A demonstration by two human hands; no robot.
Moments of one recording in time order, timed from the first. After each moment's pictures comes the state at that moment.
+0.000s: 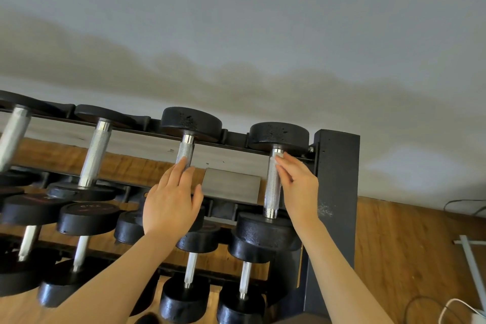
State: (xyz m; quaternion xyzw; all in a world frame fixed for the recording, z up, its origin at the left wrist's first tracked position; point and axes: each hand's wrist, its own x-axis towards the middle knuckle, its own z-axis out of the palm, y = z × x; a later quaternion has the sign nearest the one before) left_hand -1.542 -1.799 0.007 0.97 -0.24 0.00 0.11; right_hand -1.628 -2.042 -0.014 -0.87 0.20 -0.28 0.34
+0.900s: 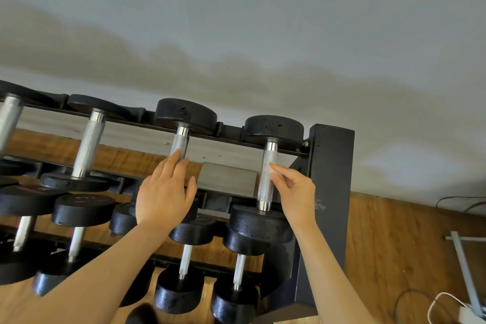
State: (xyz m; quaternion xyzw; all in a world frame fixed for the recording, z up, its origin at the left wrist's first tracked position) left_hand -1.541 -1.798 0.006 0.96 -0.24 0.00 0.11; right_hand -1.654 -2.032 -0.002 -0.80 0.29 -0.18 0.50
